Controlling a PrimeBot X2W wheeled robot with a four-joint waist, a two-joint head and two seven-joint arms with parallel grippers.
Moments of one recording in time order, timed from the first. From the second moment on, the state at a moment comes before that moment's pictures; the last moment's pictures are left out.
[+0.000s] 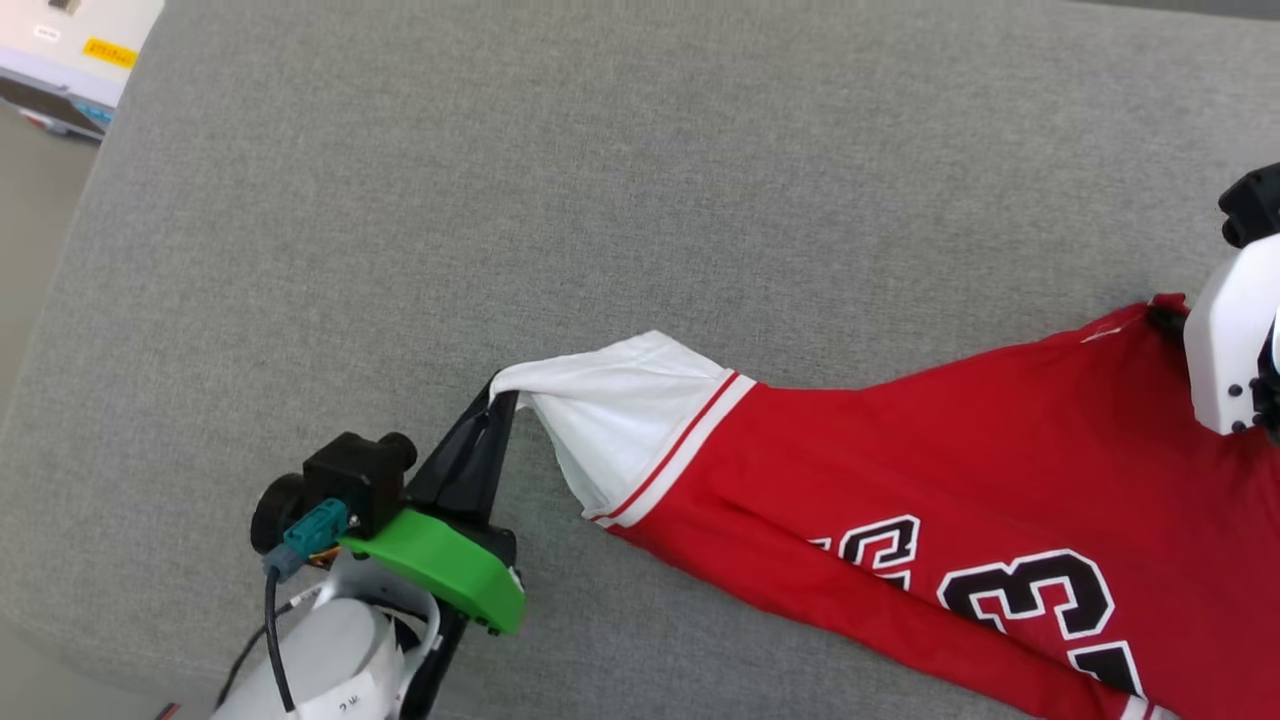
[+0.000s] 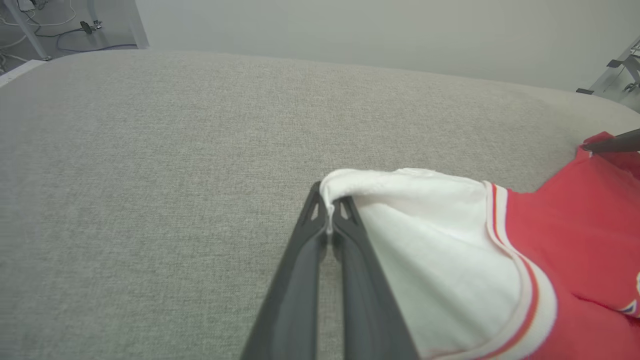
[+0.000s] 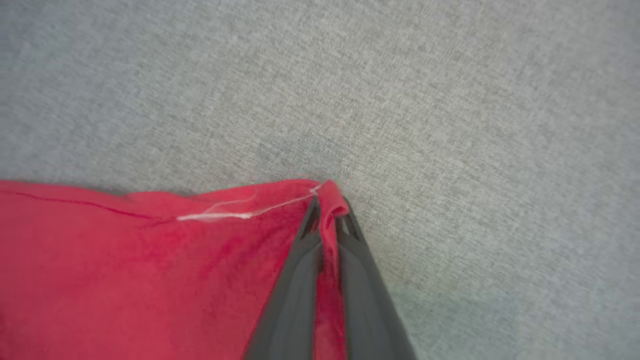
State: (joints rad) left arm -0.27 0.41 -0.57 0.04 -0.62 0.09 -0.22; right arm -0.68 -0.69 0.51 0.41 0.73 0.13 0.65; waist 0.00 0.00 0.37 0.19
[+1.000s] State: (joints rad) left arm -0.92 0.52 -0.46 -0.03 -0.55 0.02 -0.06; right arm -0.72 -0.70 0.23 -0.01 0.69 0.13 0.27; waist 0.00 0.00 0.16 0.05
